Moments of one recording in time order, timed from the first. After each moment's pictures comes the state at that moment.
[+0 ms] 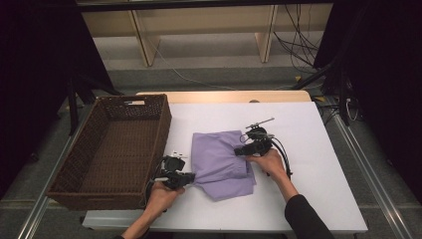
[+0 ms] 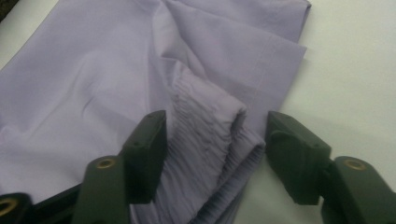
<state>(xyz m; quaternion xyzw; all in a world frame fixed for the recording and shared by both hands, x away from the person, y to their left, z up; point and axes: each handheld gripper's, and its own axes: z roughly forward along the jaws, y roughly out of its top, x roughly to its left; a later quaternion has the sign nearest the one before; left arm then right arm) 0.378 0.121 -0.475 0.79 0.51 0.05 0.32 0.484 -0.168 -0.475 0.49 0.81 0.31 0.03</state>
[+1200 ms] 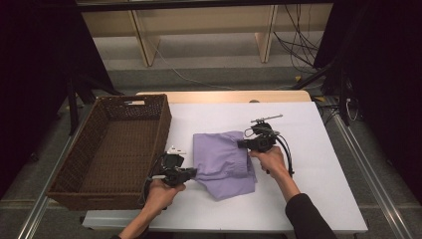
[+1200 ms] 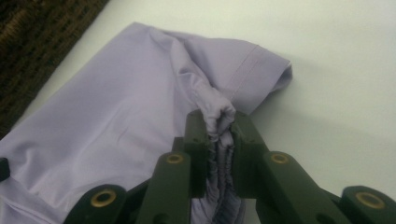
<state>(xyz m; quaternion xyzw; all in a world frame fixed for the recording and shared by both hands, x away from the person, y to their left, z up) 0.373 0.120 -0.450 0.78 0.50 0.06 0.36 0.477 -0.176 -0.451 0.50 0.78 0.38 0.02</state>
